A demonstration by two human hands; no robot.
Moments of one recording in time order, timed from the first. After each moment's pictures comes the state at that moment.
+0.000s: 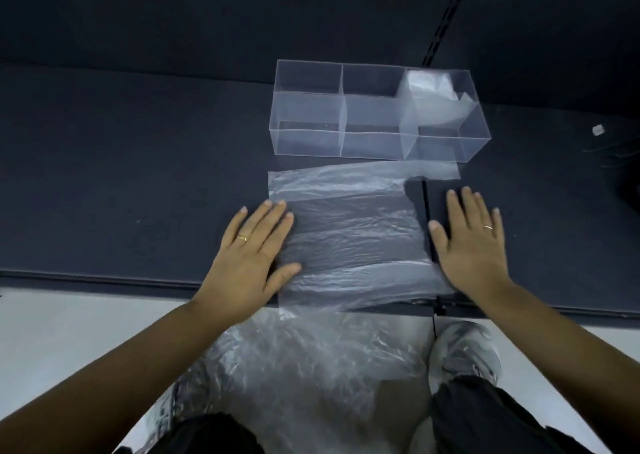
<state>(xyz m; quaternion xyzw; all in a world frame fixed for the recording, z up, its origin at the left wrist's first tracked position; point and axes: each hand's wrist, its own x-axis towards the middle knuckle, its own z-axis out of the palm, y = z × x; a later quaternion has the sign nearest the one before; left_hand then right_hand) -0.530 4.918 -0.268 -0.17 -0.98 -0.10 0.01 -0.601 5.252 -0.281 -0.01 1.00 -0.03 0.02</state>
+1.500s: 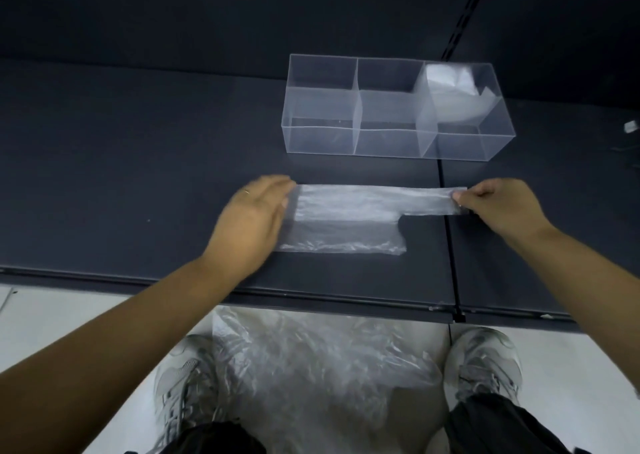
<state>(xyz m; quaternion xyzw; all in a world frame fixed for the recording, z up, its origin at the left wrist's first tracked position) -0.577 4.908 -0.256 -0.09 -0.97 -0.20 0.12 -0.659 5.249 -0.241 0.12 0.94 -0.31 0.09</state>
